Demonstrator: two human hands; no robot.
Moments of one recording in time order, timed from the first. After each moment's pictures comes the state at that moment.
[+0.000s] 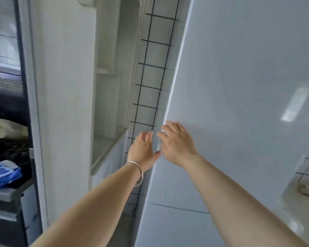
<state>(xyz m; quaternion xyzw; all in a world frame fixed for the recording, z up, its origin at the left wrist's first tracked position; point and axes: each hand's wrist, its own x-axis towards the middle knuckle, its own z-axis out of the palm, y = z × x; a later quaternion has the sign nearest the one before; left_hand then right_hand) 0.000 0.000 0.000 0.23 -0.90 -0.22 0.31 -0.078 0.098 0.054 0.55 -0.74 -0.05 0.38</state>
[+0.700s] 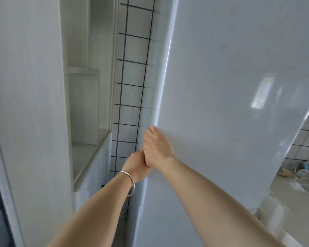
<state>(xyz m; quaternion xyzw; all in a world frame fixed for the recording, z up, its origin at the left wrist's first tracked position) -0.032 -0.016 -0.014 0.18 -0.92 -0.29 0.20 -0.079 0.052 0.040 0.49 -0.72 -0.31 0.39</state>
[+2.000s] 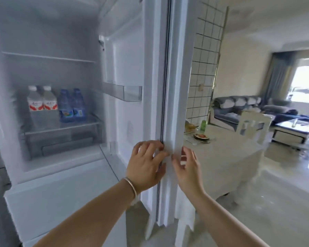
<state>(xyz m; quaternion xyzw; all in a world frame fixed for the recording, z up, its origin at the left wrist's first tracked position) 0.016 0.528 -0.016 -0.29 -0.81 -0.07 0.51 0.019 0.676 -0.025 0.09 -0.81 0.50 0.31</state>
